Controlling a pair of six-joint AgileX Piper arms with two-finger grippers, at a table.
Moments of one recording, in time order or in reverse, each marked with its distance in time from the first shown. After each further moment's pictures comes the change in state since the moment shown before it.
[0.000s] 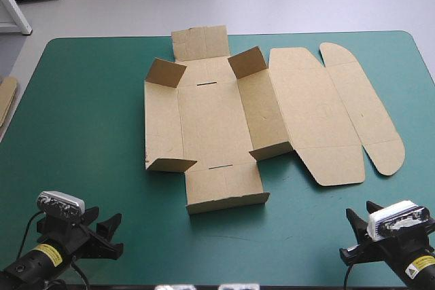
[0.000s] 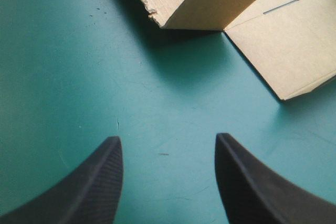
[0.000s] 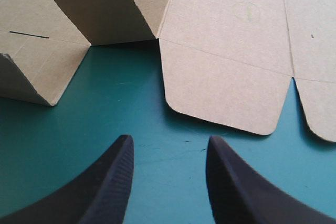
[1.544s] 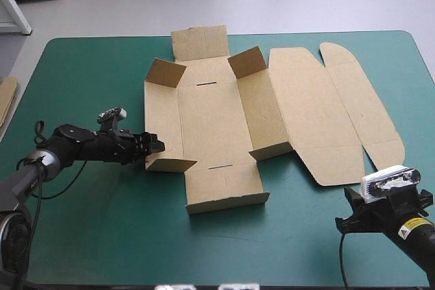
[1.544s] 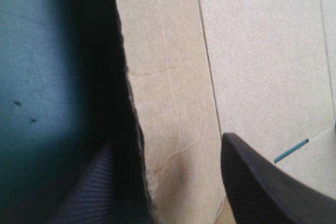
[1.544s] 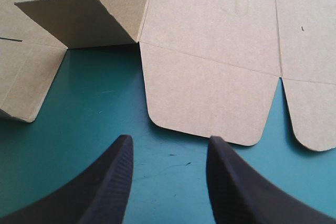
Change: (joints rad) left arm 0.433 1.212 -0.408 -0.984 -0.100 0.749; right arm 0.000 0.281 -0.140 -0.048 -0.023 0.045
